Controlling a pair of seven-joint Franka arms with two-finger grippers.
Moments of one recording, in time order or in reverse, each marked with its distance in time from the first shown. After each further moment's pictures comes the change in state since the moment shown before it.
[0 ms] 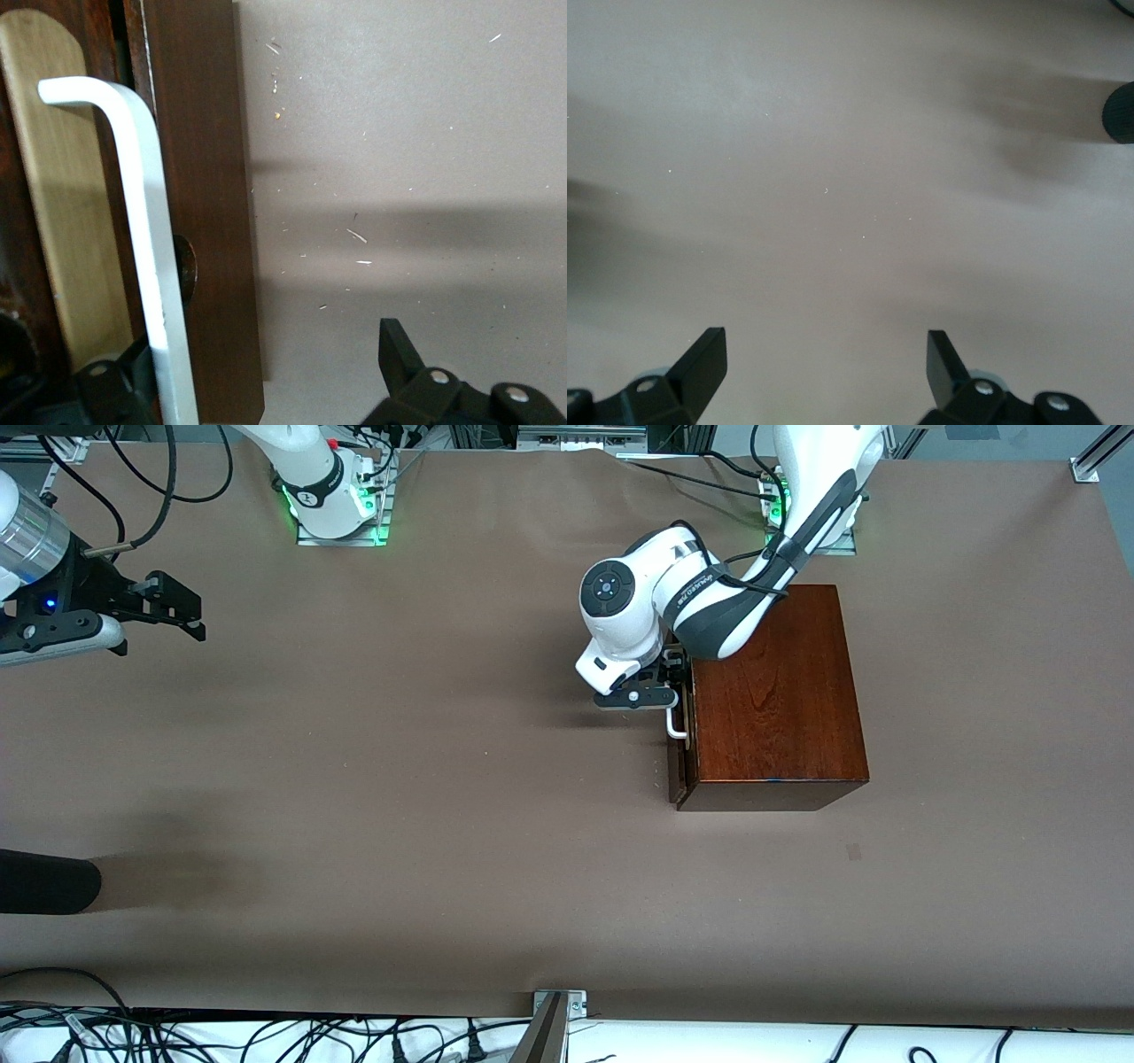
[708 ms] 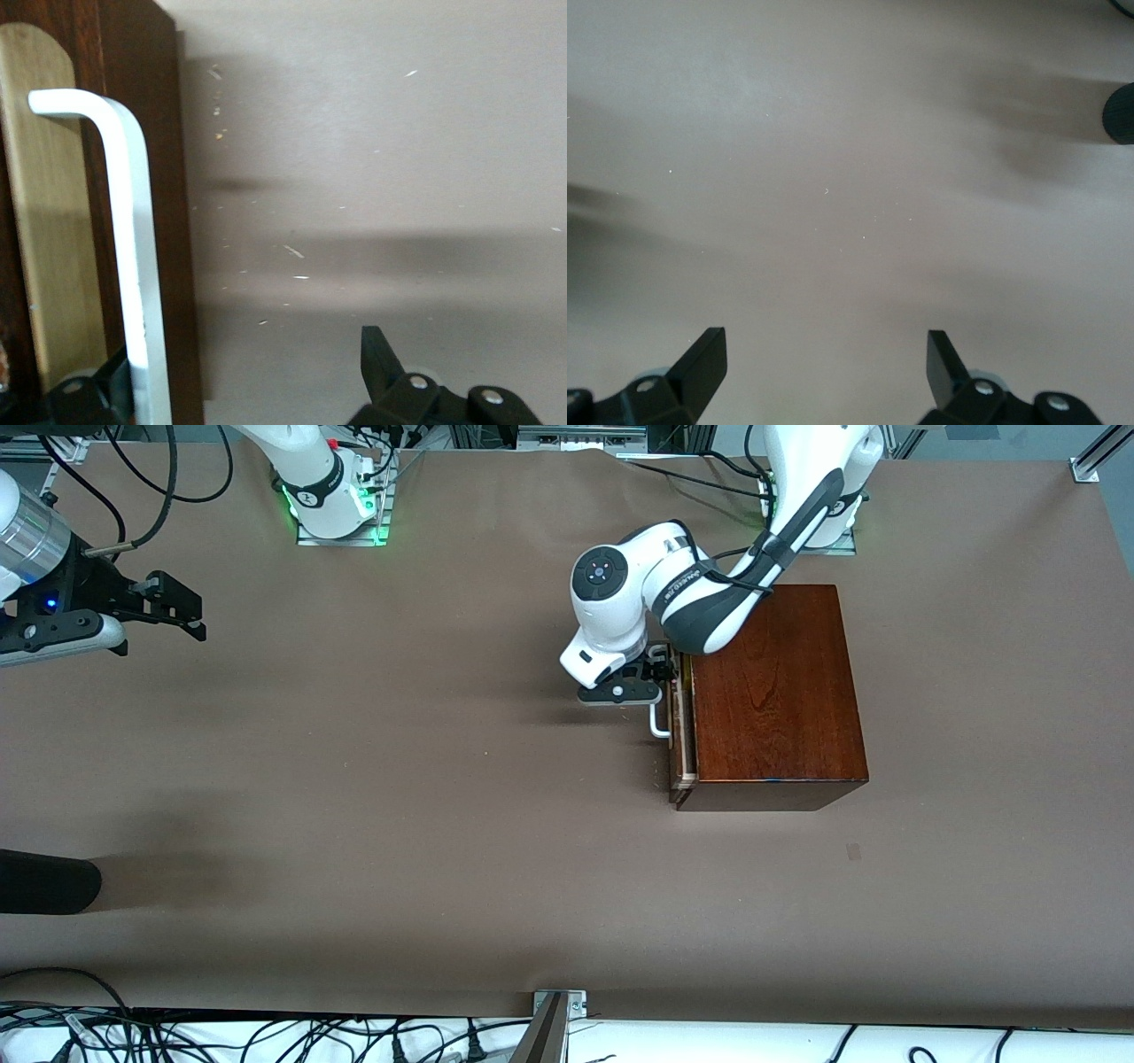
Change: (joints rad) left arm -0.044 0.011 0.004 0.006 0.007 0.115 -0.046; right arm 0.000 0.000 0.000 0.000 0.000 0.001 0.000
